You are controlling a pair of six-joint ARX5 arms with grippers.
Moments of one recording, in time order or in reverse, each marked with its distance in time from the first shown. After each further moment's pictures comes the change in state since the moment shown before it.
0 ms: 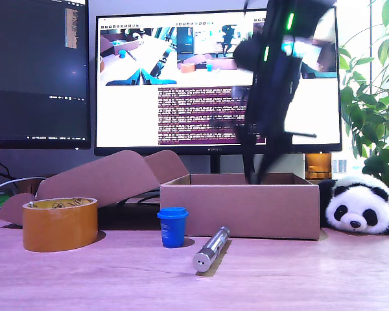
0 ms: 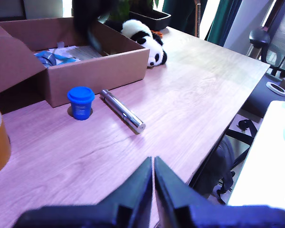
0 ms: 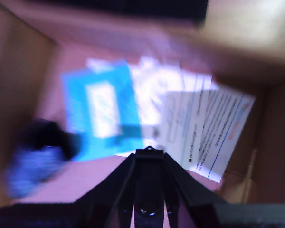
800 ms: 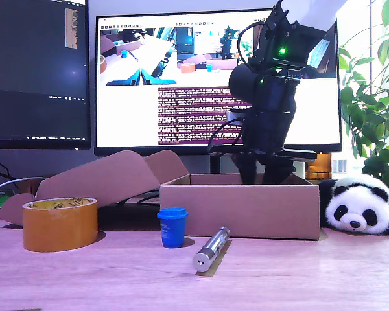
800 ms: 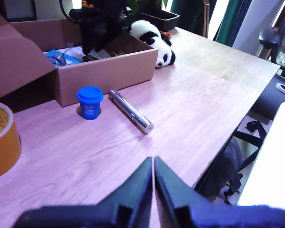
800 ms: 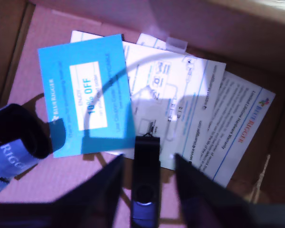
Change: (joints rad) left arm 0.000 0.000 0.000 0.000 -0.028 0.000; right arm 0.000 0.041 0.000 0.000 -0.009 -0.065
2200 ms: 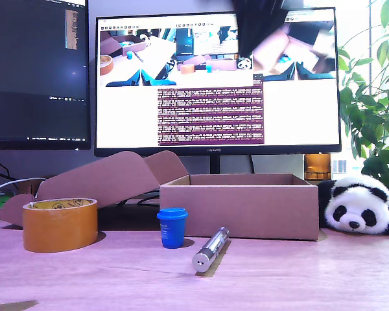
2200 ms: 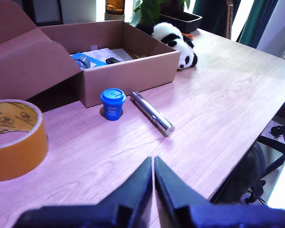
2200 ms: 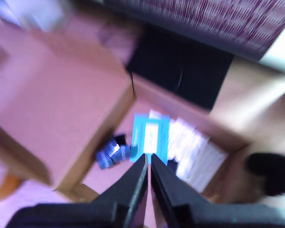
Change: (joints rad) left arm 0.000 0.000 0.000 0.003 -0.092 0.007; right arm 0.155 -0.538 -0.028 -0.057 0.166 -0.156
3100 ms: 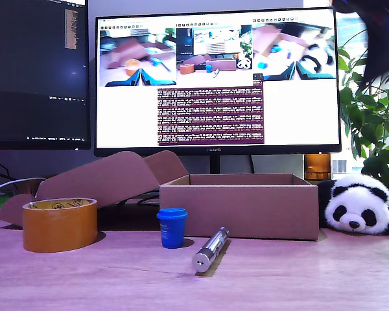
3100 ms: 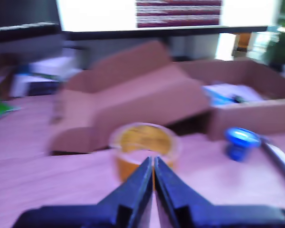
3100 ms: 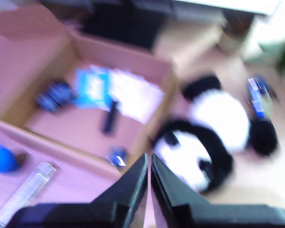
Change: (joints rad) left arm 0.202 0.000 0.000 0.104 -0.323 -0.002; right arm -0.130 -0.700 -0.932 0.354 0.055 0.023
